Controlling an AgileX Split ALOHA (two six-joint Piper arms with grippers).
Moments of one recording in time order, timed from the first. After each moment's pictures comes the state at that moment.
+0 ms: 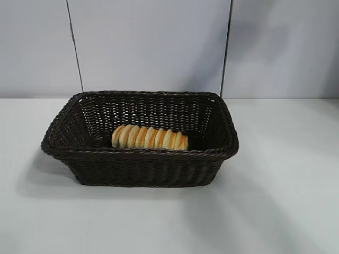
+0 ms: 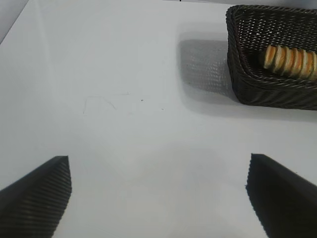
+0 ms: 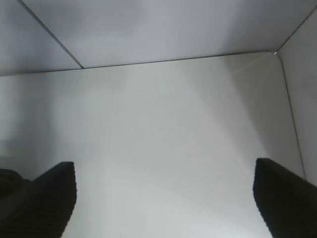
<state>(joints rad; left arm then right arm) 0.03 -0.01 -0.48 -0.06 1.13 0.05 -0.13 1.45 -1.95 0.01 1.26 -0.04</state>
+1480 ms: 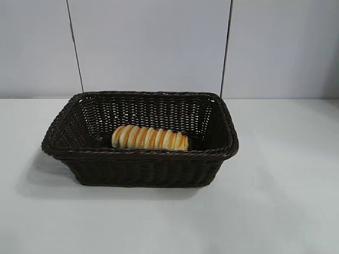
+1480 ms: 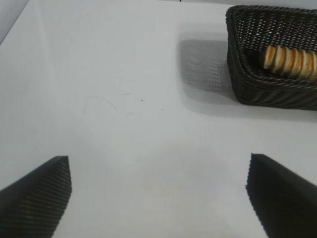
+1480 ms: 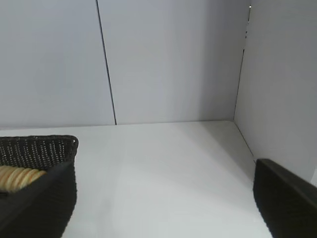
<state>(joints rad) 0.03 -0.01 -0.48 -0.06 1.13 0.05 -0.08 -0.02 -0.70 -0.05 1.19 -0.03</state>
